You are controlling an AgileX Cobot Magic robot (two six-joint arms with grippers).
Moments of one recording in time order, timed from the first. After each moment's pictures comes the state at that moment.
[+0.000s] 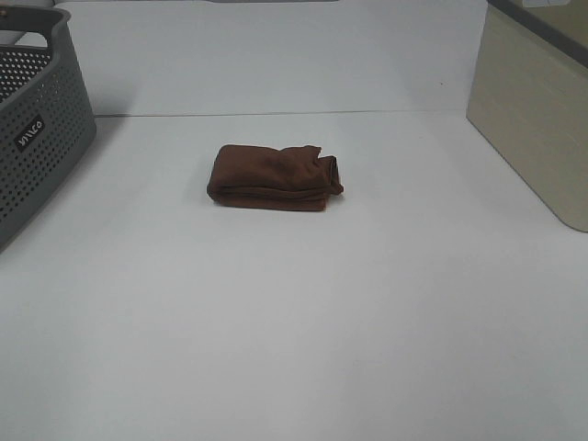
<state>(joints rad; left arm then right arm) -0.01 0.00 -0.50 -0.09 1.06 0.14 0.02 0.00 -0.50 0.00 1.07 -0.04</state>
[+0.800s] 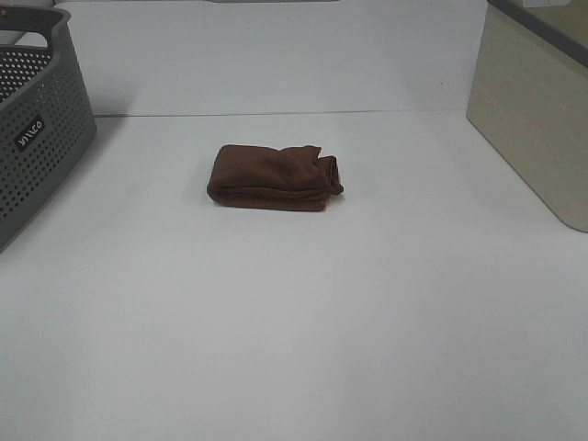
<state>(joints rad) -0.01 0.00 -0.50 -0.09 1.06 0.14 0.02 0.00 -0.50 0.00 1.07 -0.03</state>
